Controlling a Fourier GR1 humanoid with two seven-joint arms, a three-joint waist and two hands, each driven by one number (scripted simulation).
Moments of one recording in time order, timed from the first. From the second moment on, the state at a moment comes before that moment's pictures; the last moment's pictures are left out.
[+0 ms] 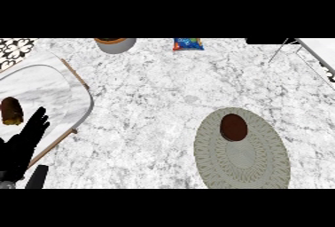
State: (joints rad) left arm 0.05 0.67 -0.23 -1.39 0.47 0.23 -0.03; right arm -1.00 -0.42 -0.25 -1.49 1.30 0.22 1.06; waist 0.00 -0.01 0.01
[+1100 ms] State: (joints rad) left arm 0.03 0.68 -0.26 -1.39 0.47 0.24 -0.04; right arm -1.07 -0.67 -0.42 -1.01 1.33 0.12 0.91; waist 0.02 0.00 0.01
